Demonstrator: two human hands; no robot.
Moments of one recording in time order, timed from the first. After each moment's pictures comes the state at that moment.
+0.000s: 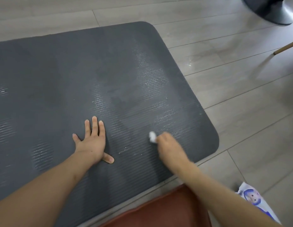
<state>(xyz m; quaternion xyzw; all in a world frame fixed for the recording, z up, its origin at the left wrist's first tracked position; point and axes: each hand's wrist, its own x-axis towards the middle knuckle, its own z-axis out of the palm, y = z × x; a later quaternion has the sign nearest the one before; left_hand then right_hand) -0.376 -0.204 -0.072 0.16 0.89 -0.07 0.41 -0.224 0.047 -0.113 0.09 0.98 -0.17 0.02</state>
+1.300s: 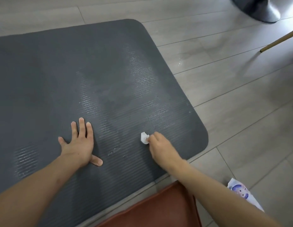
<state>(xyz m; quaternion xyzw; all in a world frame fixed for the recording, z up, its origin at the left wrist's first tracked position) -0.374 -0.201 -0.067 0.16 0.89 -0.09 0.41 -0.221 0.055 -0.105 0.05 0.98 -0.20 0.02</state>
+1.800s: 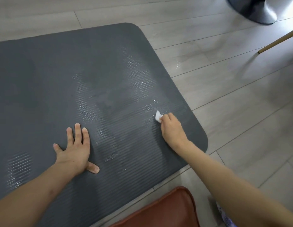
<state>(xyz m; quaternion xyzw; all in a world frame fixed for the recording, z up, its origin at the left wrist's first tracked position) -0.375 -0.200 -0.067 0.17 0.89 -0.09 0.41 -0.275 0.132 -0.117 0.15 0.97 -0.16 -0.06</state>
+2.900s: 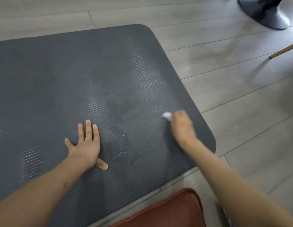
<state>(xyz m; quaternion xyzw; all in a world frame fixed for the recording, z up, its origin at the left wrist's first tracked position) -0.376 -0.201 -0.070 0.15 0.89 -0.07 0.43 -0.287 0.131 -0.103 0.20 0.97 -0.13 -0.08</state>
